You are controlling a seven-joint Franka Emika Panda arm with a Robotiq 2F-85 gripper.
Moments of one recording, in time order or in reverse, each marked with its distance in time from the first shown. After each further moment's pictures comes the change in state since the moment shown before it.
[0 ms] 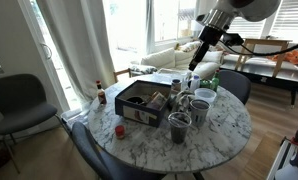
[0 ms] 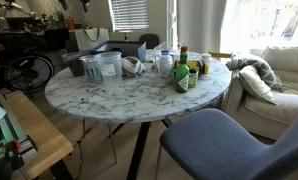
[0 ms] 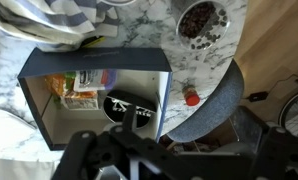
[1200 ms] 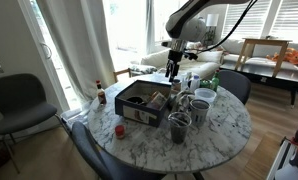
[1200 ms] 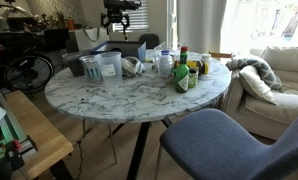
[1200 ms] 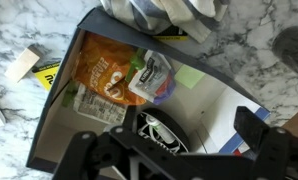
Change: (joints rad) arm -0.253 0.779 0.188 0.588 0.112 -0.064 -0.593
